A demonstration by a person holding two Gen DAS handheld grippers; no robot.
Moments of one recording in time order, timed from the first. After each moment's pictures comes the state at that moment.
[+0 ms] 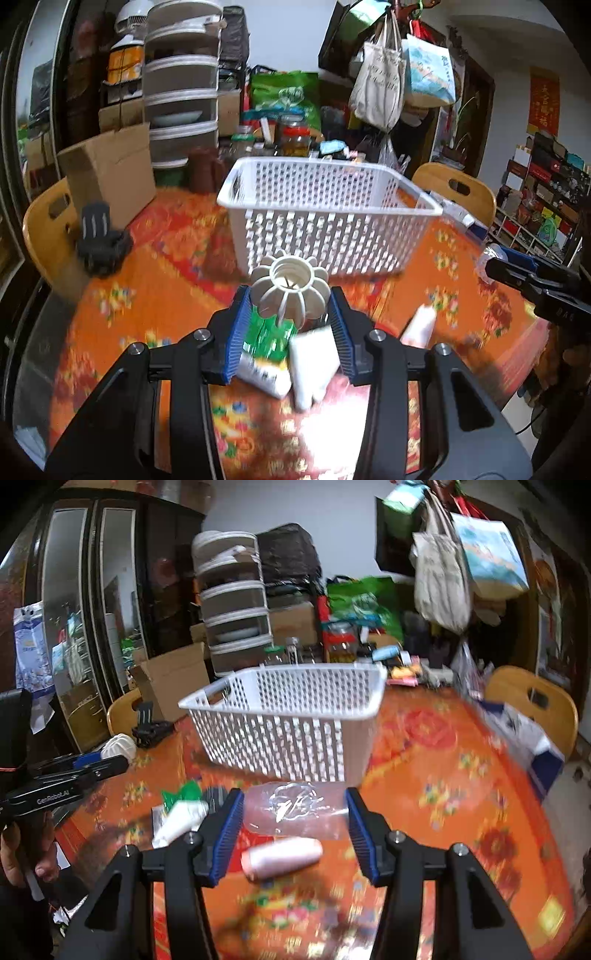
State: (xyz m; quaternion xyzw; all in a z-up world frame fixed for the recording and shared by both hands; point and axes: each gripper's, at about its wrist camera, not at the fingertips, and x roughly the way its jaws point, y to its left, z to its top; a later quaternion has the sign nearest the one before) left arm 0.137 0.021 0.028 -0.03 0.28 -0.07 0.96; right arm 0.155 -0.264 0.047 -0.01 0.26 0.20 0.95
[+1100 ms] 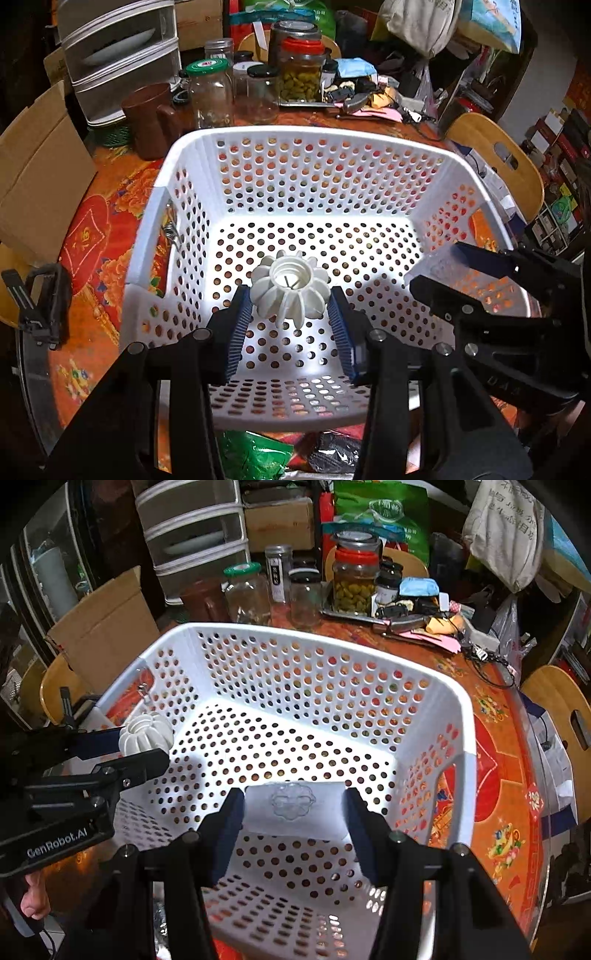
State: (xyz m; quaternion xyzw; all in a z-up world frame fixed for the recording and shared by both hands) left arm 0.421 -0.022 0.025 -0.02 0.50 -0.06 0.87; right arm 0.413 -0.180 0.030 -0.06 0.49 0.16 0.85
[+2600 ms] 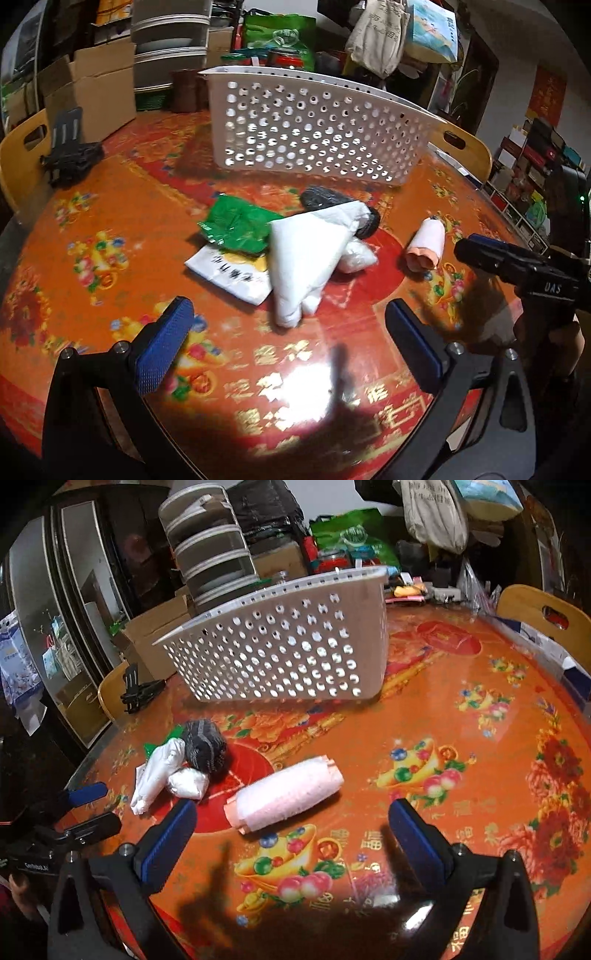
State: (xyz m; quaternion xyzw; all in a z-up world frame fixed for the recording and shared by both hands) left arm 0.136 0.008 -0.071 -0.05 0.38 -0.10 0.92; right arm 0.181 -0.253 -0.052 0.06 0.38 0.20 0.90
